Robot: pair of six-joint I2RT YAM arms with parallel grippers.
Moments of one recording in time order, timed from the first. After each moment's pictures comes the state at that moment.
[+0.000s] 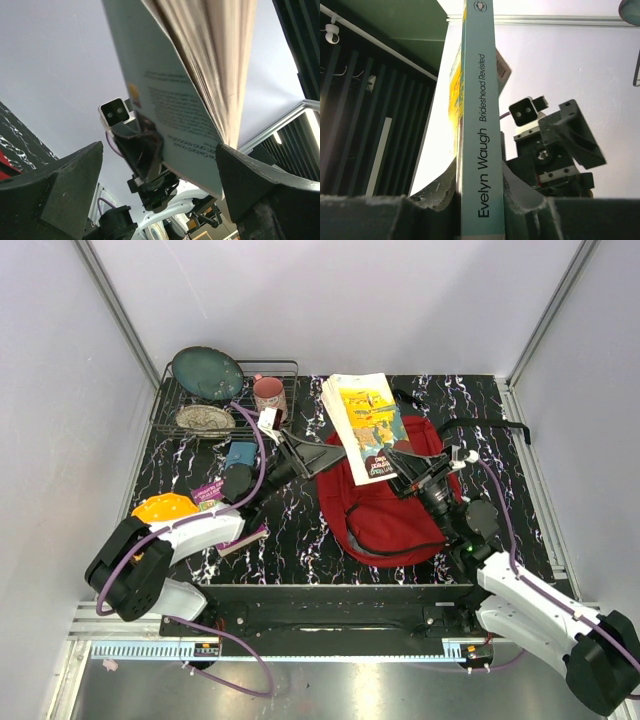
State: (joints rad) left arm -0.66 1.39 0.66 1.25 0.42 -1.36; right arm 0.60 0.82 0.40 0.88 -0.04 1.72
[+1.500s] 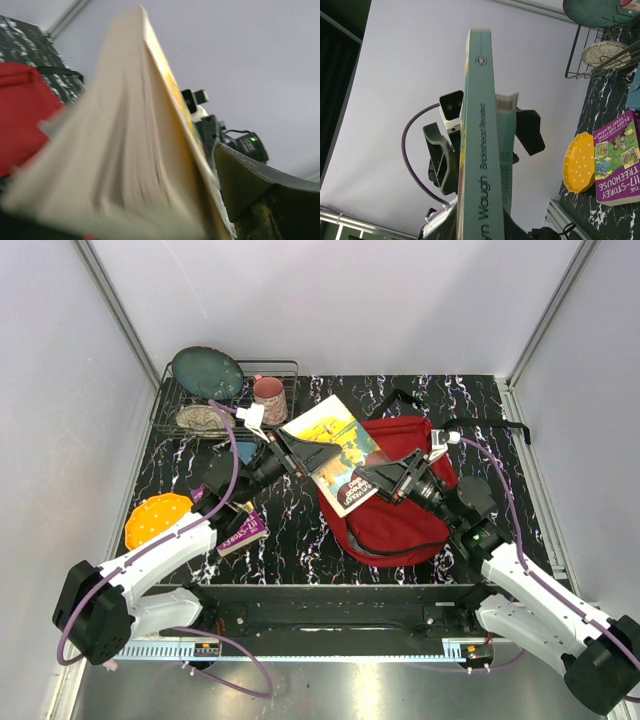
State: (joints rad) left arm -0.64 1.12 0.72 0.67 0.33 -1.03; right arm 0.59 0.83 0.56 0.50 -0.34 1.43
